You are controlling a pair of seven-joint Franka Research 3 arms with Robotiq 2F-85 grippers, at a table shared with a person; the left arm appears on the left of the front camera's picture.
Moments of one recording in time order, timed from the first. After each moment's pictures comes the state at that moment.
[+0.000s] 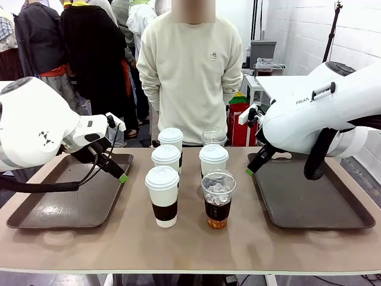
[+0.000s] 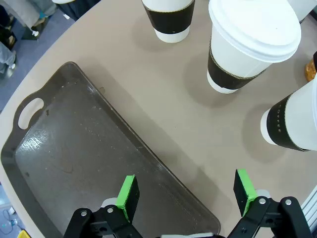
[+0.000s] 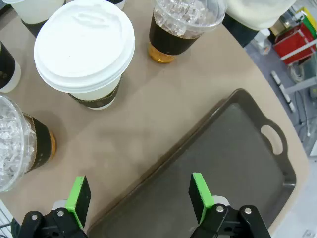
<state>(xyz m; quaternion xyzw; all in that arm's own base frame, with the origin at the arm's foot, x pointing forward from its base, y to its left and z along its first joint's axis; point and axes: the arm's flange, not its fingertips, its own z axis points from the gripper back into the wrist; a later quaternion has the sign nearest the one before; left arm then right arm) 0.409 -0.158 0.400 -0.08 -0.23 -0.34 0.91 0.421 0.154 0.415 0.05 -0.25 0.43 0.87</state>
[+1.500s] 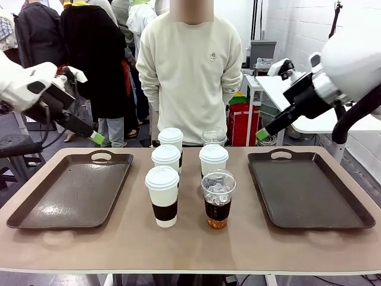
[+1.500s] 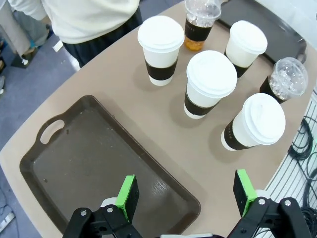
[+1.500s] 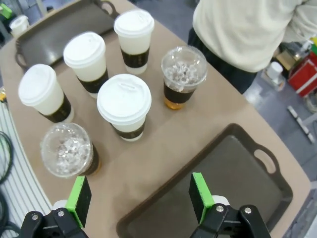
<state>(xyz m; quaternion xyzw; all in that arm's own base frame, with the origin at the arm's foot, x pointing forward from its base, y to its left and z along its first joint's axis) 0.386 -0.091 0.516 -0.18 -0.29 -0.34 0.88 0.394 0.099 0.517 0.18 -0.33 0.41 0.83</state>
